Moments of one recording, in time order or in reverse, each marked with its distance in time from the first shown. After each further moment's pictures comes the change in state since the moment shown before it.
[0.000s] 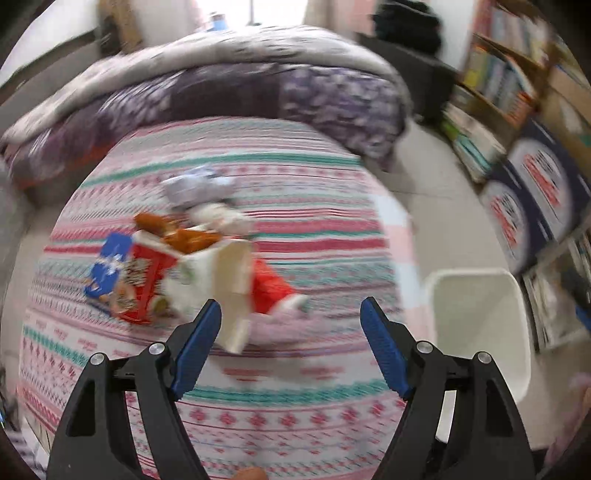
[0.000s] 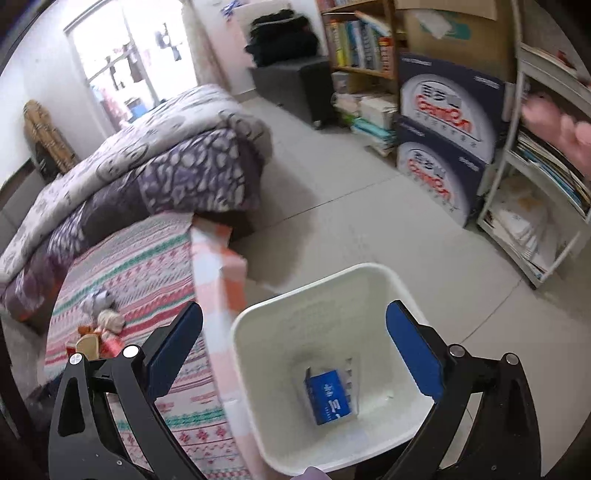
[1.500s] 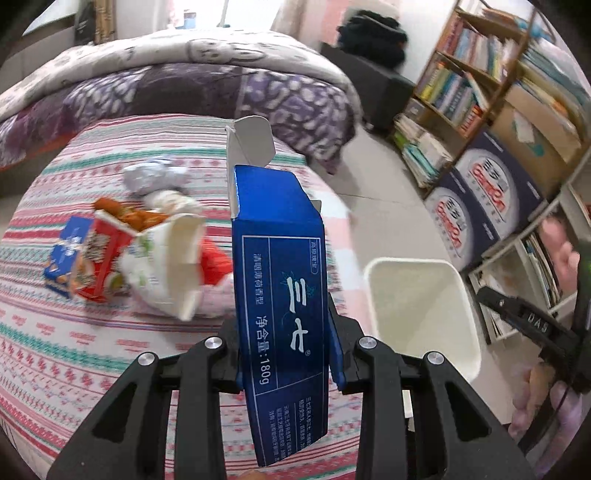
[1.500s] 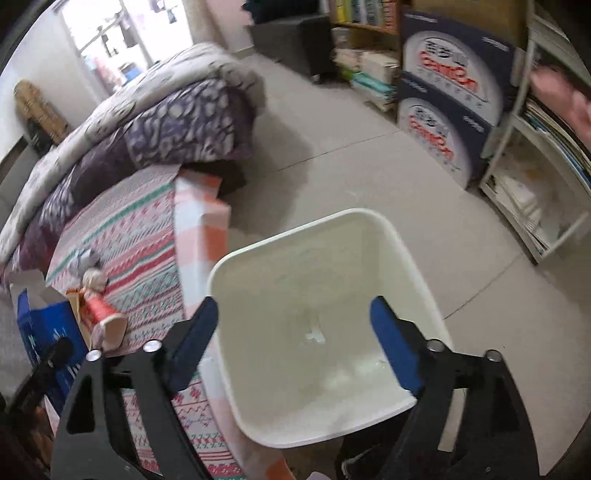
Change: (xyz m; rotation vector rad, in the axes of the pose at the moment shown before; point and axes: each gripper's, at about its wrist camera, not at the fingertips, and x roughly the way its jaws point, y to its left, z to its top) left arm -0.028 -0.016 -0.030 0.031 -0.033 -0.263; right arm 0.017 -0.043 -0.014 0.049 0.146 -0.033
